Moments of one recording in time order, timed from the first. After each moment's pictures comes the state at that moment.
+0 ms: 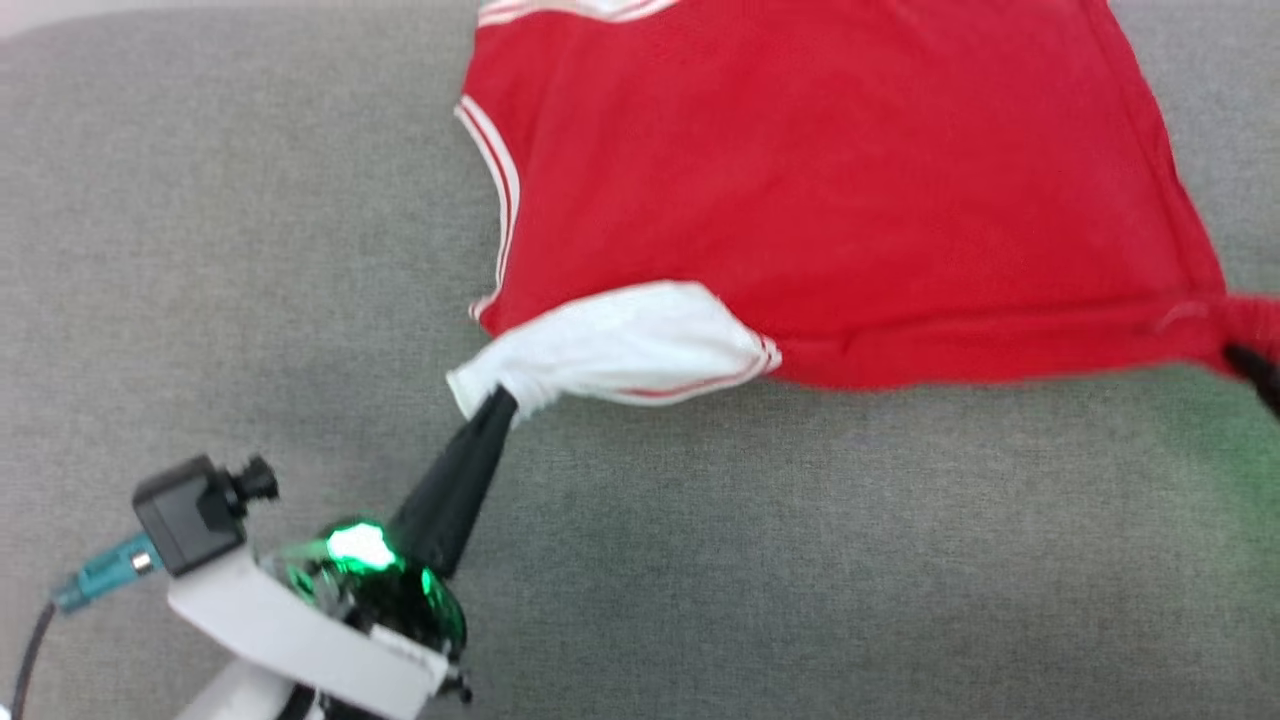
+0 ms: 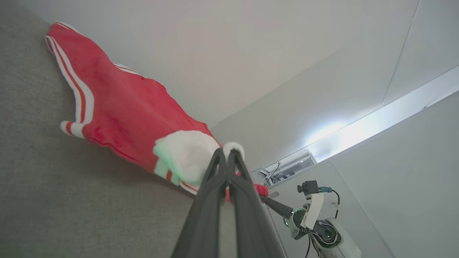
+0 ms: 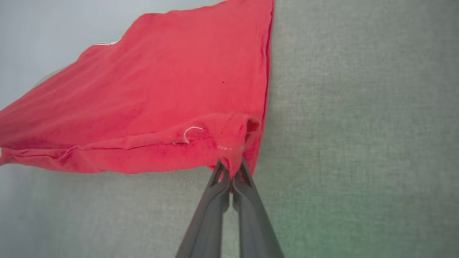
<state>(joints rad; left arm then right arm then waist) -0.27 0.60 -0.55 -0.30 -1.42 -0.13 -0.26 -0.31 -0.60 -0.03 0.02 0.98 0.13 0.56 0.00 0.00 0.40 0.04</state>
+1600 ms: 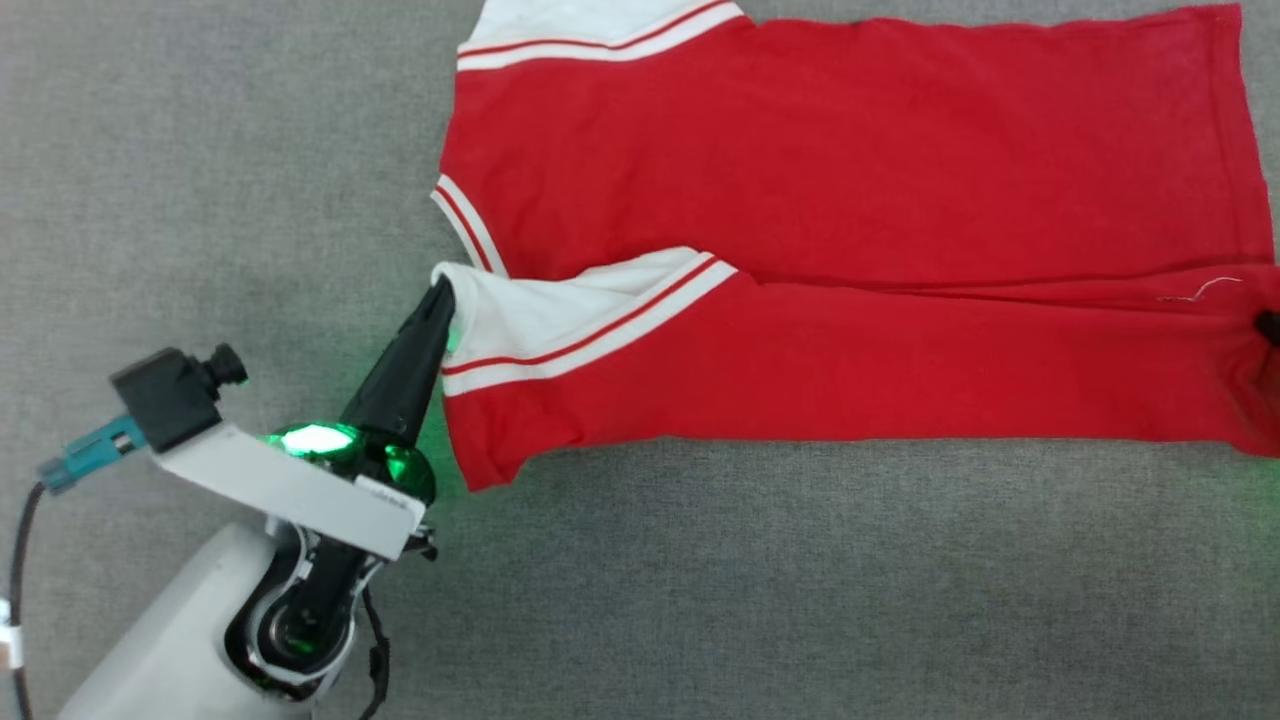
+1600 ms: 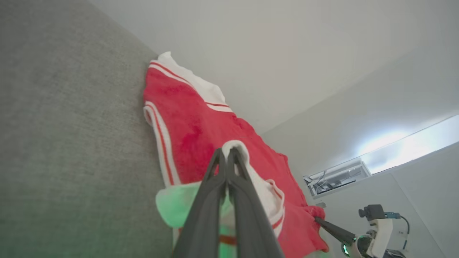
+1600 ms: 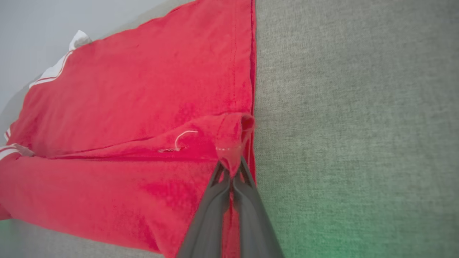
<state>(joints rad) -0.46 0.57 -0.55 -0.03 -1.41 -0.13 -0.26 -0.32 -0.46 -0.20 -0.03 0.88 0.13 0.70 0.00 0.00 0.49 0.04</state>
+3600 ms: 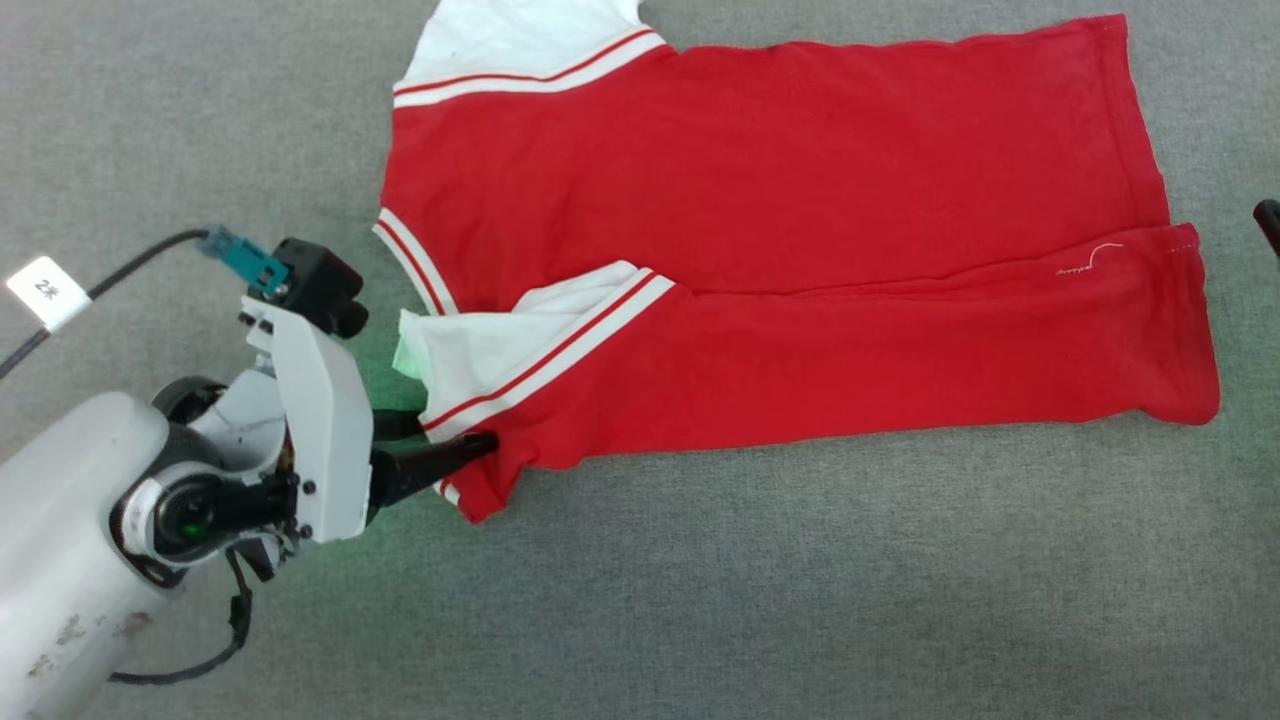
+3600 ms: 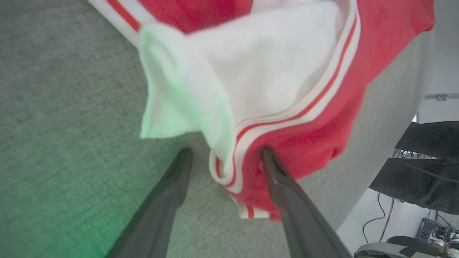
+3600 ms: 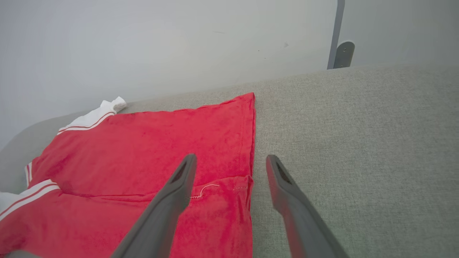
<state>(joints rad) -0.81 0.83 -0.88 0.10 -1.38 -0.05 0.67 -0.39 -0.53 -0.09 -0.07 0.85 0.13 0.46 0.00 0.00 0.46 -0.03</state>
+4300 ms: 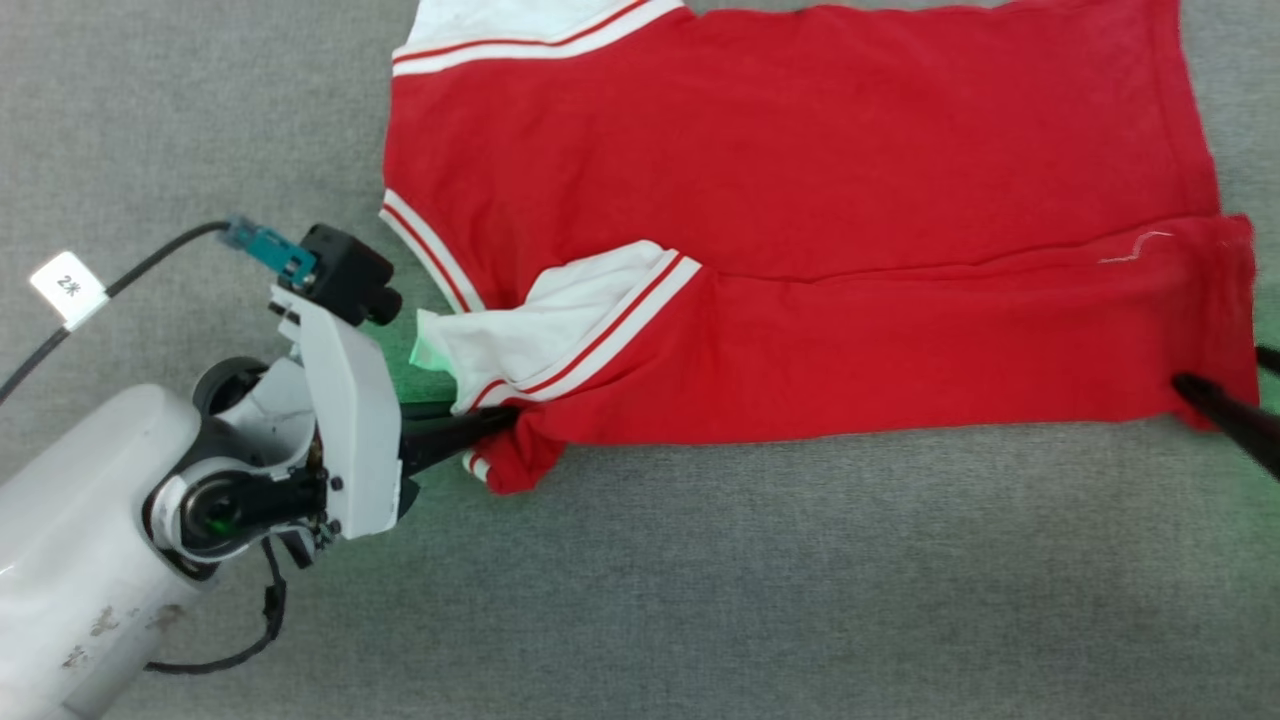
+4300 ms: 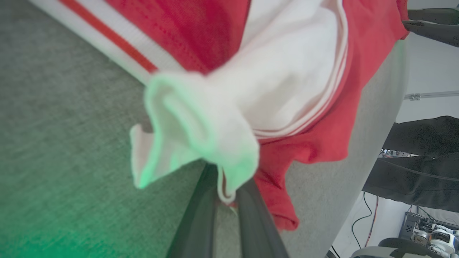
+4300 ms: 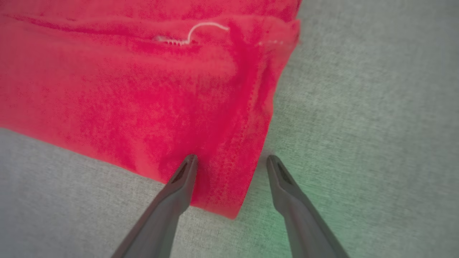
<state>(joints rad) -0.82 0.78 -0.88 0.10 -1.39 -0.11 0.63 -0.37 -0.70 0.06 -0.13 0.78 0.13 0.88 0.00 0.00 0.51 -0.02</state>
